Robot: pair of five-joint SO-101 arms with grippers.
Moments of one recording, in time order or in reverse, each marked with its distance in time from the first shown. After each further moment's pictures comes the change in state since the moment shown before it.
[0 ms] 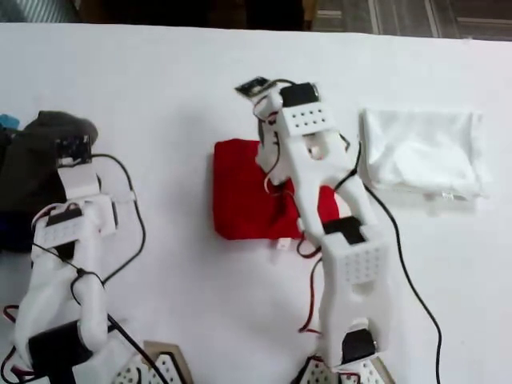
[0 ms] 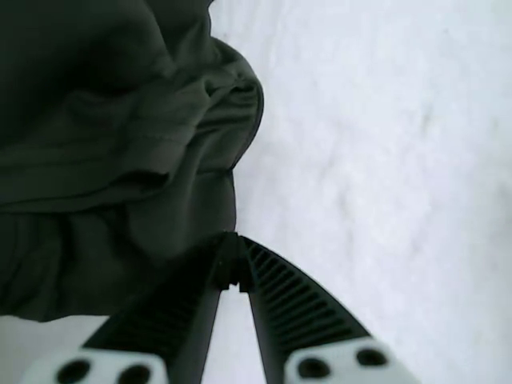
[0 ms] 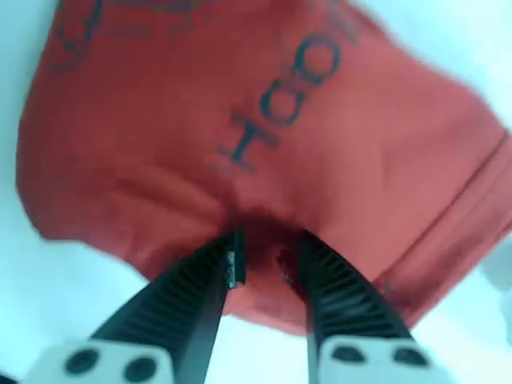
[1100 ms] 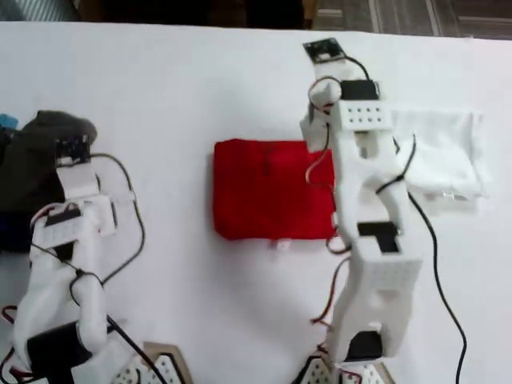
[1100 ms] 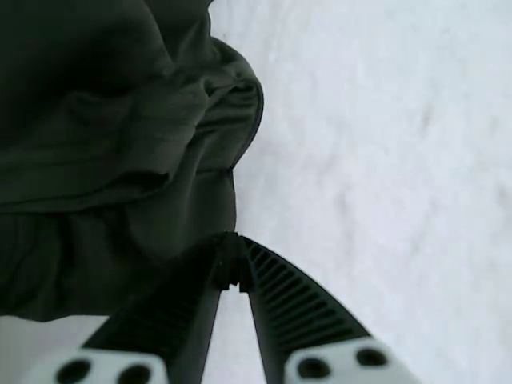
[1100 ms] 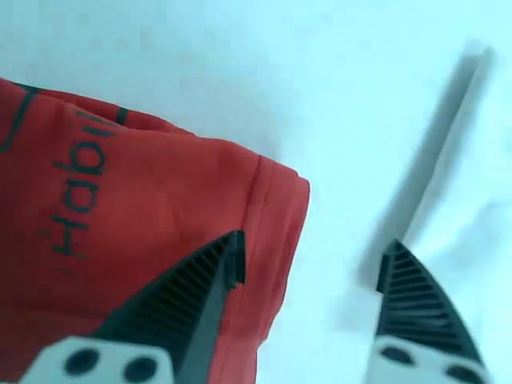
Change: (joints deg) left arm 0.0 0.0 0.0 0.0 0.0; right arm 12.1 -2.5 1.8 -18.0 -6.6
